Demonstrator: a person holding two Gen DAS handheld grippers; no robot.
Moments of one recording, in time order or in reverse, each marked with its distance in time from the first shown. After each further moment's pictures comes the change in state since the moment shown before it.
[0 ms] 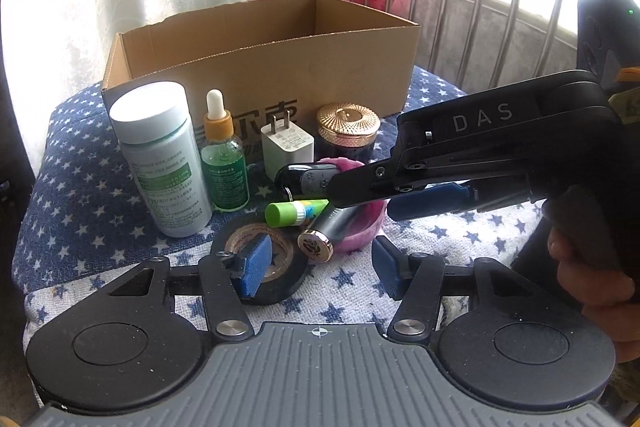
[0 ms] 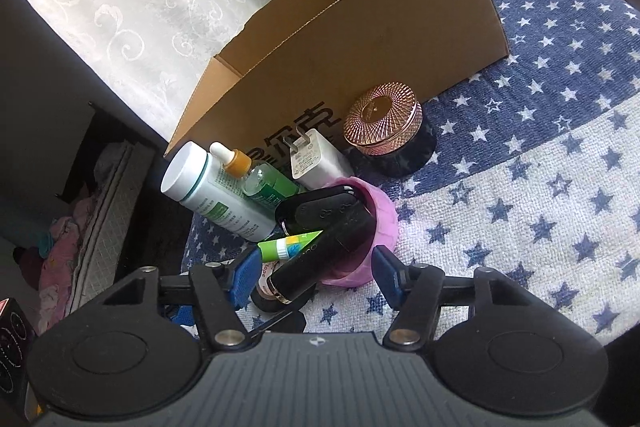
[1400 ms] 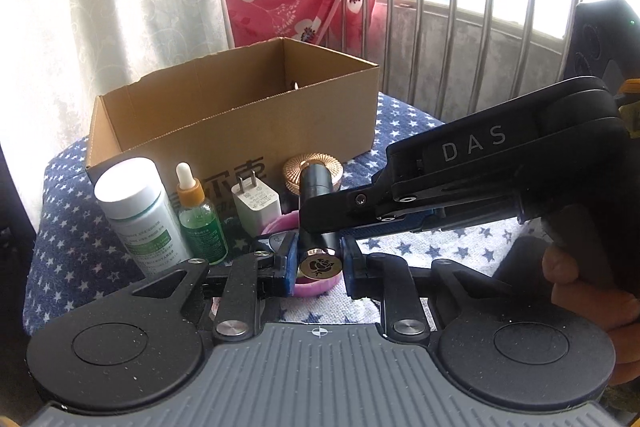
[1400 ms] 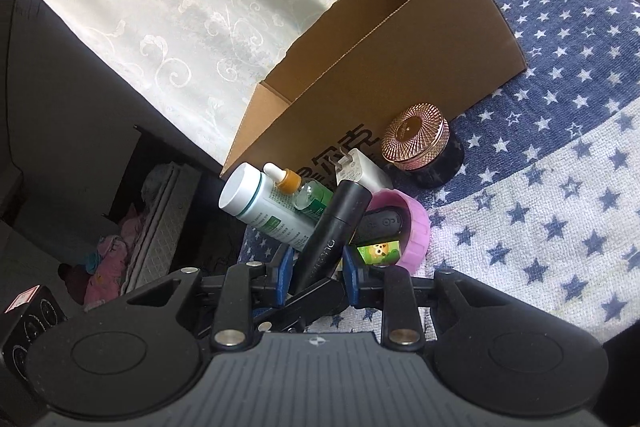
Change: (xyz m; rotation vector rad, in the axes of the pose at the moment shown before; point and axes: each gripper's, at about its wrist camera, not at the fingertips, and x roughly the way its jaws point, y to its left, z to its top) left arm -0.026 -0.030 0.023 0.100 -0.098 0.018; right arm -0.036 0.010 0.005 -0.016 -0.072 0.173
